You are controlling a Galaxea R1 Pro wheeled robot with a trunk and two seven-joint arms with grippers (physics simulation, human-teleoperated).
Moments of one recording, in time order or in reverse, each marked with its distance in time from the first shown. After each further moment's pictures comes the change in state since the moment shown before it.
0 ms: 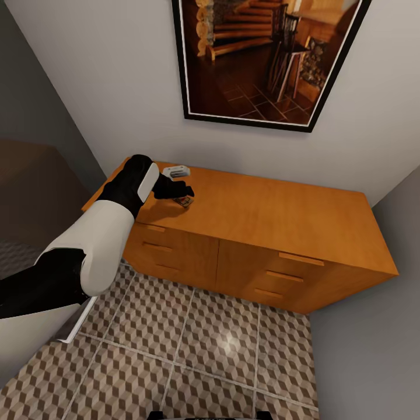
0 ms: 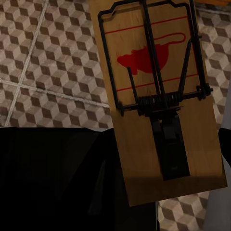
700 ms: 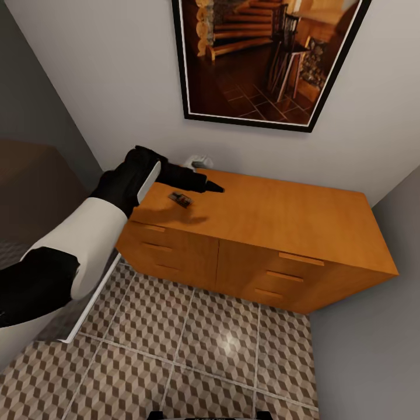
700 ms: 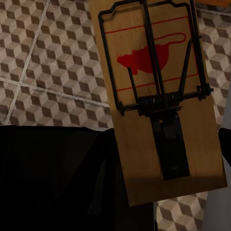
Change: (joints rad) left arm 0.000 0.075 -0.355 -0.124 -0.015 -0.135 -0.782; right arm 0.000 -0.008 0.003 0.000 0.007 0.000 0.003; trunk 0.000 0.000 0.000
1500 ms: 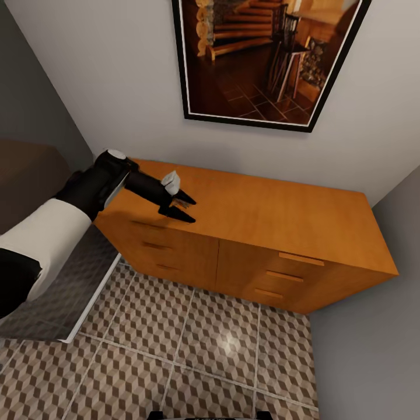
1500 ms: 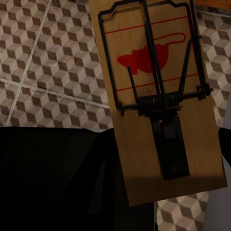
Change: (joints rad) left arm 0.000 0.230 -0.263 -0.052 -0.039 -0.407 -0.690; right arm 0.000 -0.002 0.000 -0.006 0.004 0.000 0.002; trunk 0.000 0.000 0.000
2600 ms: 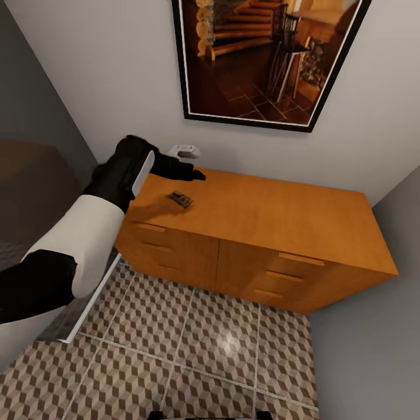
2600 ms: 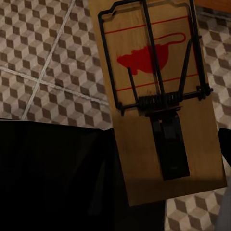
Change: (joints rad) left arm 0.000 -0.238 0.369 -0.037 -0.028 0.494 1.039; right arm 0.000 0.000 -0.002 -0.016 0.100 0.000 -0.005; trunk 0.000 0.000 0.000
